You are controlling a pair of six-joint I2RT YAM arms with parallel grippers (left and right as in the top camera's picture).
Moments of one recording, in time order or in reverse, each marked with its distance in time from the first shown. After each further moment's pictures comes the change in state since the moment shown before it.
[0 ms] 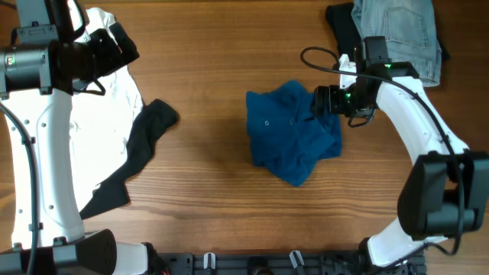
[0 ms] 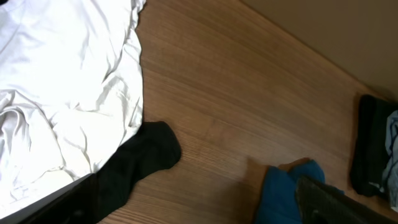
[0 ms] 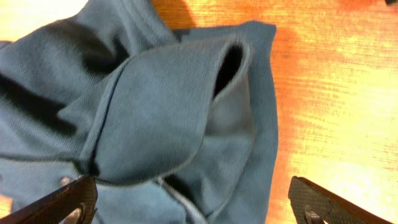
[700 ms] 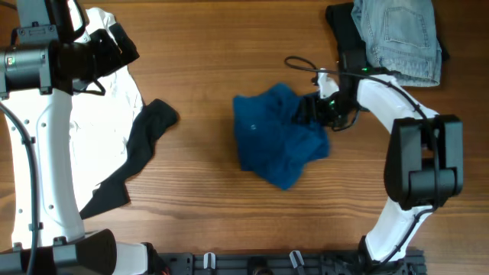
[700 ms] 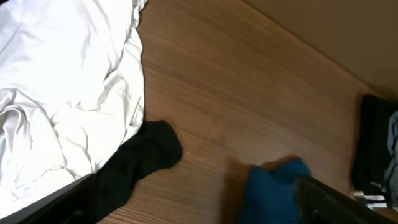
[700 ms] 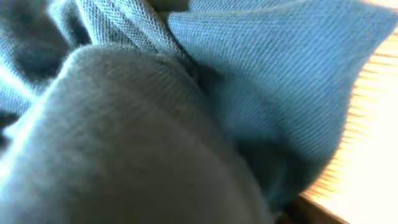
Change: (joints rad) left arm 0.000 0.002 0.000 -0.004 -0.003 0.000; right arm 0.041 0.209 -0.024 0.096 -0.271 -0.042
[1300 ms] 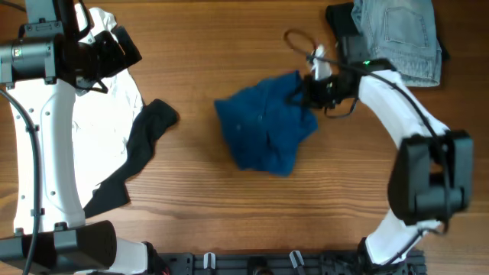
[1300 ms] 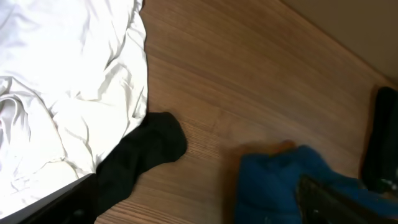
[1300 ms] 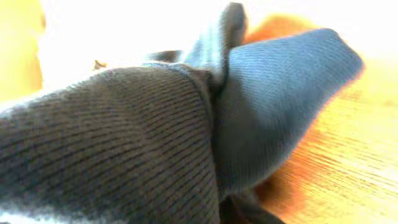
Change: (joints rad) left arm 0.000 0.043 0.000 -0.022 0.000 0.000; right arm 0.018 -0.123 0.082 0.055 -0.203 0.216
